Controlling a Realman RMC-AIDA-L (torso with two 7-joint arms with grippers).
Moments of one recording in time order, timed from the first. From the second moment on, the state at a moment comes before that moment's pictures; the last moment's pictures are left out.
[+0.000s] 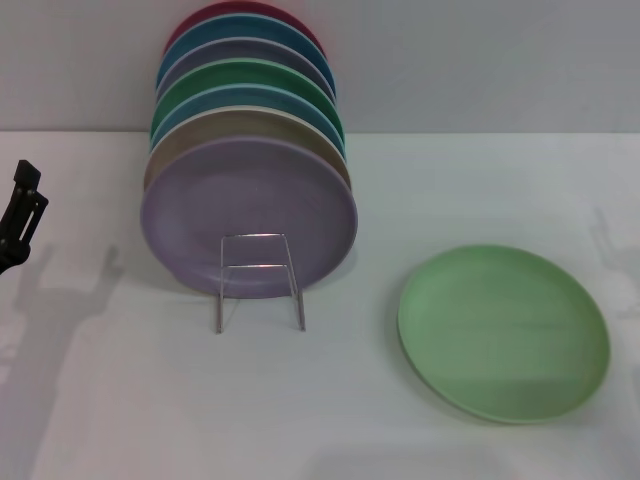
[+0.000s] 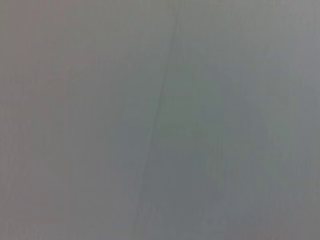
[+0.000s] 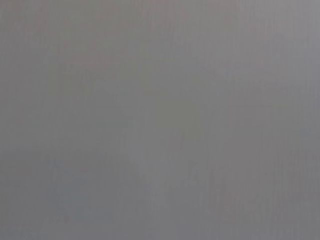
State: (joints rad) left arm -0.27 -2.08 -0.89 -0.28 2.36 1.44 -0.27; right arm 0.41 2.08 0.66 0.10 -1.97 -1.51 -0.02
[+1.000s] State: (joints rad) left arm -0.22 -2.08 -0.87 -0.29 2.36 1.48 -0.27; right arm 0.45 2.02 0.75 0.35 -1.97 -1.20 -0.22
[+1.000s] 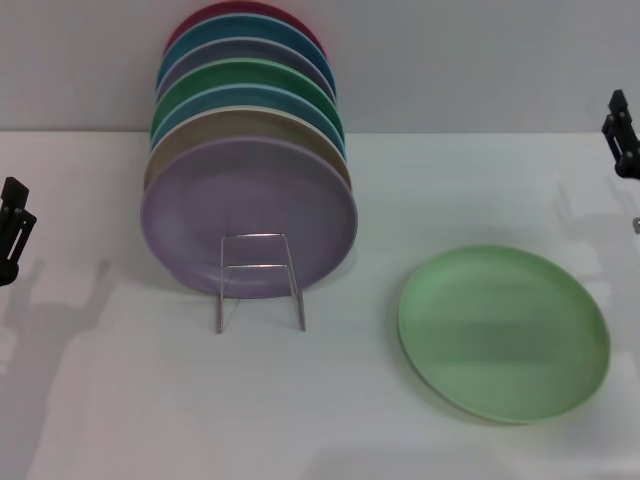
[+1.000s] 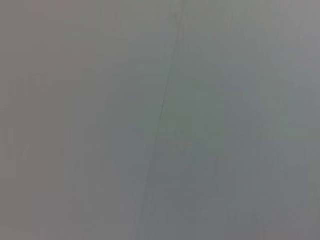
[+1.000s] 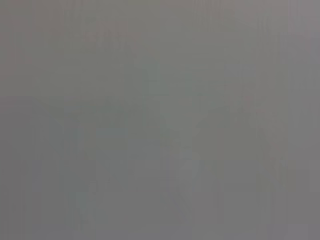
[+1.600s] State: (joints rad) left arm -0.22 -2.08 -0.87 -0.29 2.36 1.48 -0.27; right arm 0.33 1.91 1.16 0.92 -2.20 -0.34 -0.32
